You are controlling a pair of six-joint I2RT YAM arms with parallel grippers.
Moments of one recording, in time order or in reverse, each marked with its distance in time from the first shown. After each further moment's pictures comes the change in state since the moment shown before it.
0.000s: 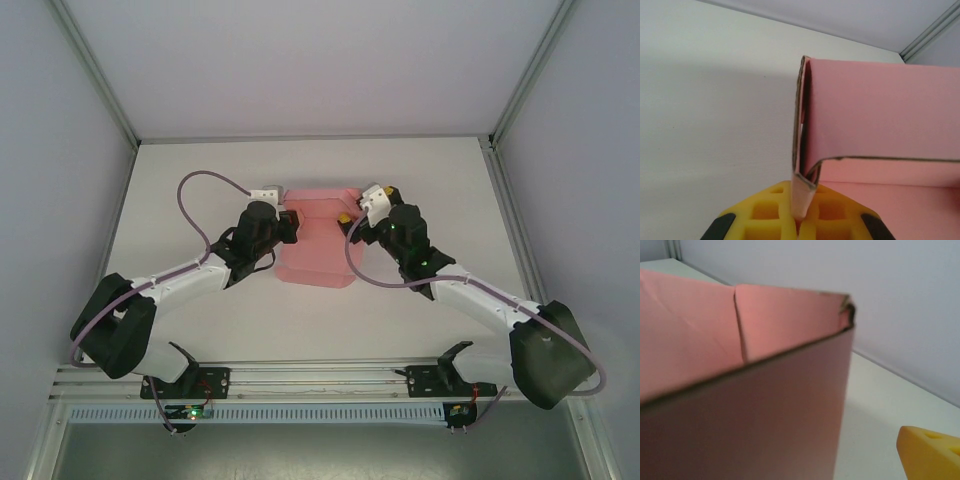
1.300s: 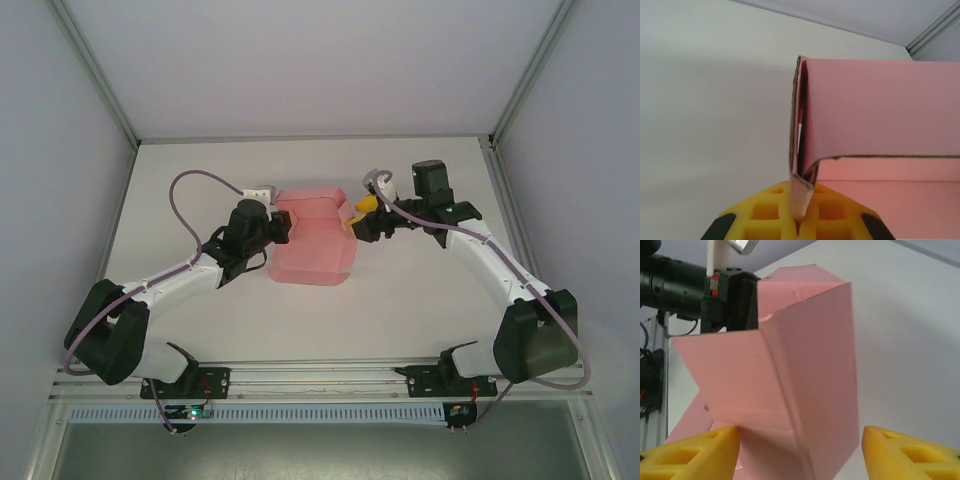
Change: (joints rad) left arm 0.058 -0.043 -0.018 -0.050 0.064 0.035; right arm -0.284 0.136 0.415 -0.754 -0.955 -0.116
